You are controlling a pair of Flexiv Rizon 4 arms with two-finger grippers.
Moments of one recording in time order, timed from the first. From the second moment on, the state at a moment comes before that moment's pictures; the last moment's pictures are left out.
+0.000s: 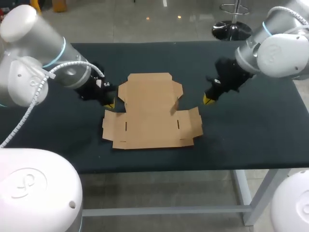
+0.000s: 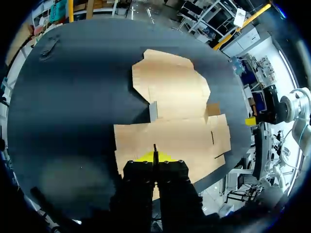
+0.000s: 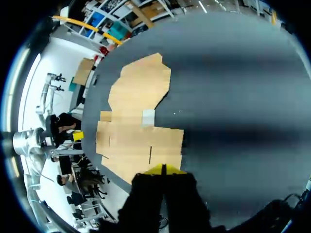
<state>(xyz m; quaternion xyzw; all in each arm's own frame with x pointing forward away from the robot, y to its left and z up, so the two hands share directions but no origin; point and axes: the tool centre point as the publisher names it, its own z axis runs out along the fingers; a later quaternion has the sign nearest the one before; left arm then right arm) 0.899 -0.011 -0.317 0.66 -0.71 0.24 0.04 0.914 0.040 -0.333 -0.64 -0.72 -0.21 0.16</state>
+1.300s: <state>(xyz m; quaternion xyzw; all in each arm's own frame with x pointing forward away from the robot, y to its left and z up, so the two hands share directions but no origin) 0.768 0.008 -0.353 0.66 -0.70 0.25 0.11 0.791 0.025 -0.373 -0.65 -0.71 -0.20 0.19</state>
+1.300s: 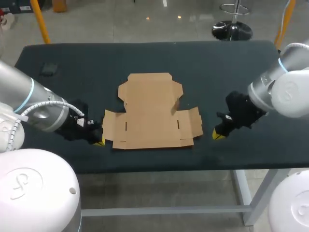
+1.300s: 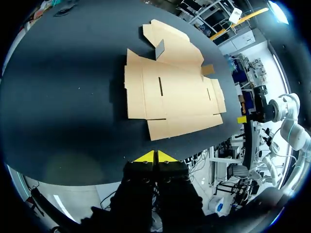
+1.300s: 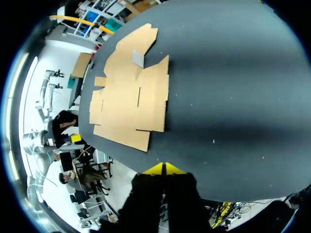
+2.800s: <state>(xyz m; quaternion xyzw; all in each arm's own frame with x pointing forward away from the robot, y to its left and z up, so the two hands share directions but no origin) 0.784 -0.007 -0.400 0.69 -0.66 0.23 0.18 0.792 0.050 -0.411 -0.66 -0.69 -0.21 0.20</state>
